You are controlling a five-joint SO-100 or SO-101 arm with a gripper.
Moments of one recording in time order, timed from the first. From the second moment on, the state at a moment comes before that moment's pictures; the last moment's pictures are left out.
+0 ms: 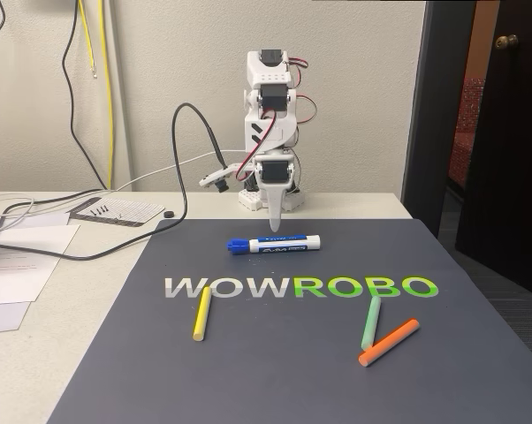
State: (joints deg) arm -13.2 116.3 133.0 60.1 0.3
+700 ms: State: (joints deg) arm -14.3 103.7 125.3 63.7 -5.1
